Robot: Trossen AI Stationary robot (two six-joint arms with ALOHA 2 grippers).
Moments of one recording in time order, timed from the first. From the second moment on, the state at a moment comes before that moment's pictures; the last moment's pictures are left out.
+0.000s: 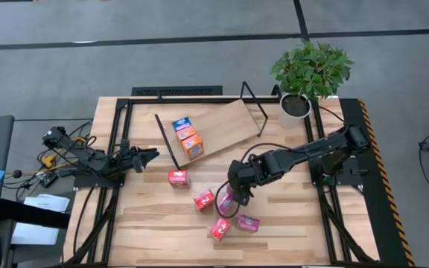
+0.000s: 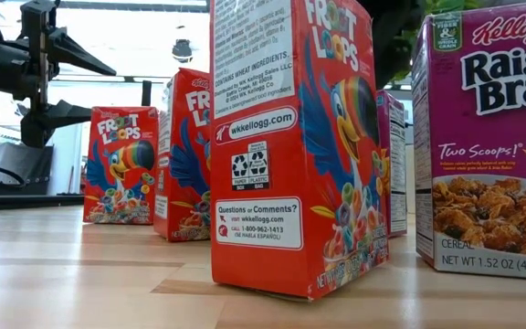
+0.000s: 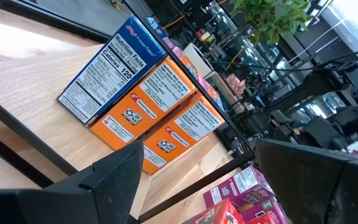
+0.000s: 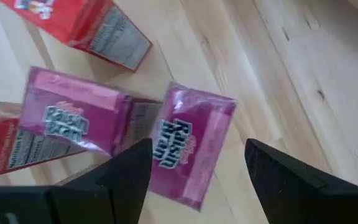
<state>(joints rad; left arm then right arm) -0.52 0.03 0.02 0.01 -1.00 -0.87 0.27 1.70 1.42 -0.91 0.13 0.70</state>
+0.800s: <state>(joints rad) -0.52 0.03 0.02 0.01 -1.00 -0.88 0.22 1.71 1.42 -0.96 0.07 0.65</state>
